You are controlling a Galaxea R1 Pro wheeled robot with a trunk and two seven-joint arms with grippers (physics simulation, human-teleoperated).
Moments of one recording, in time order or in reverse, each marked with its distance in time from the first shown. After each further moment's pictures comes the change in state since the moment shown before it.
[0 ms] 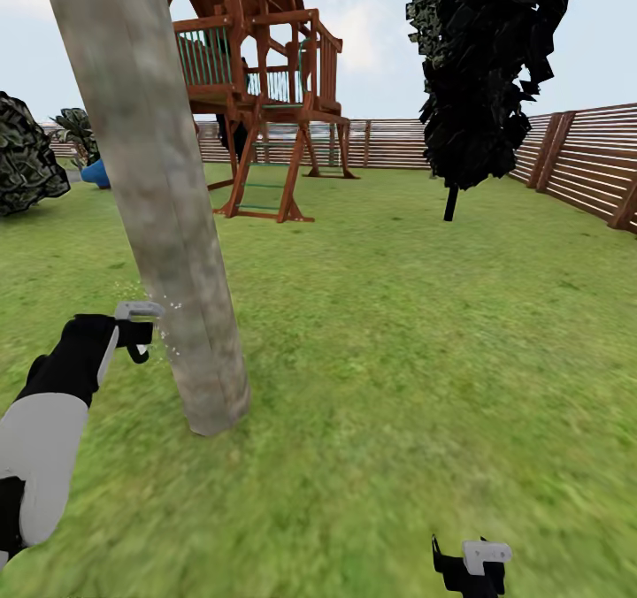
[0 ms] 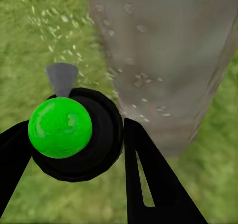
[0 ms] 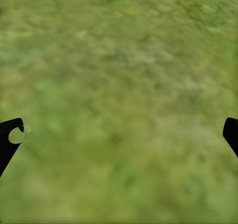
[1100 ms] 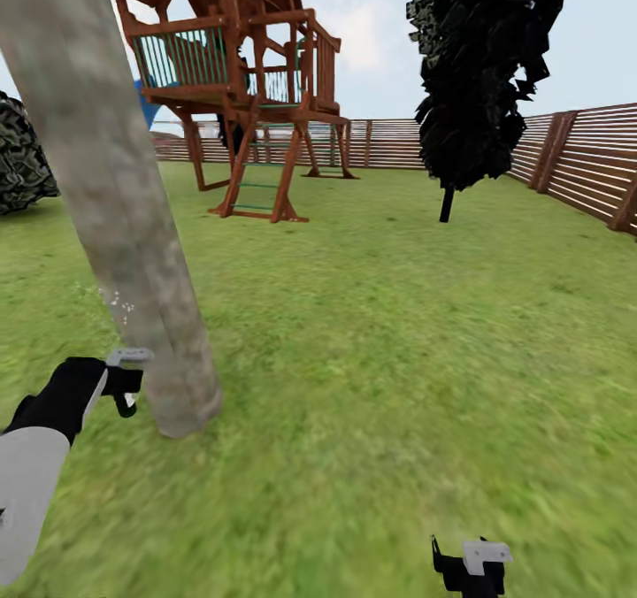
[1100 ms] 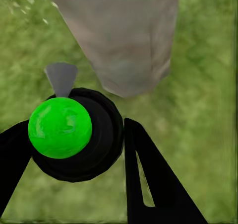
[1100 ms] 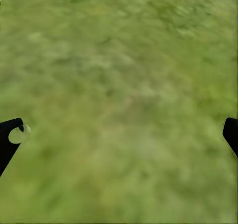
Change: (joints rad) left arm 0.102 0.061 -0.001 0.145 0.004 -0.030 -0.052; right arm 0.000 0.000 0.001 0.000 0.001 0.000 0.000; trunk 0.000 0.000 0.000
